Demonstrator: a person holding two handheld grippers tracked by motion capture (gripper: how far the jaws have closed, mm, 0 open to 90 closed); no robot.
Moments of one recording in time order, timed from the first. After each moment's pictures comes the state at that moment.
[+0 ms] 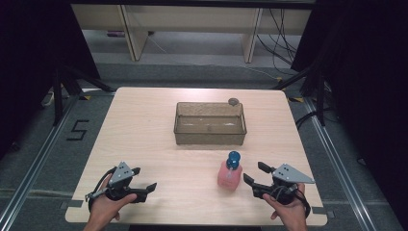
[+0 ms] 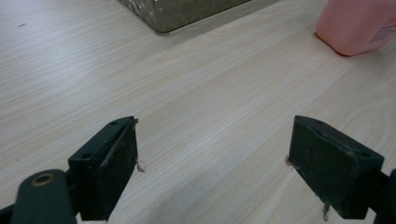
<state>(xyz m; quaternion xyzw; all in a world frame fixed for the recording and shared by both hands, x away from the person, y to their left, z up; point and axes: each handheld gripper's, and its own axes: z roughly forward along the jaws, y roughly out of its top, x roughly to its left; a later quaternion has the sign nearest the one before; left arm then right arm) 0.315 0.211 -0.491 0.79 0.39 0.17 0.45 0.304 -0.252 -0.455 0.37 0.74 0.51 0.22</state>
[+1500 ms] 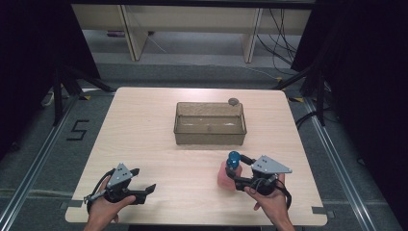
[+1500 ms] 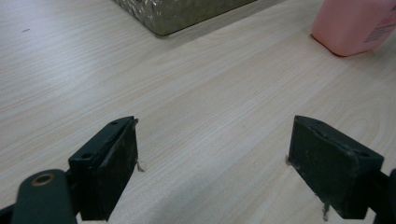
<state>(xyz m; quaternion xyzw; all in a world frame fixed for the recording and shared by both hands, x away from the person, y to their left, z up) 0.310 0.213 -0.490 0.78 0.38 0.18 0.46 0.327 -0.206 -0.451 0.33 0.76 0.52 0.21</state>
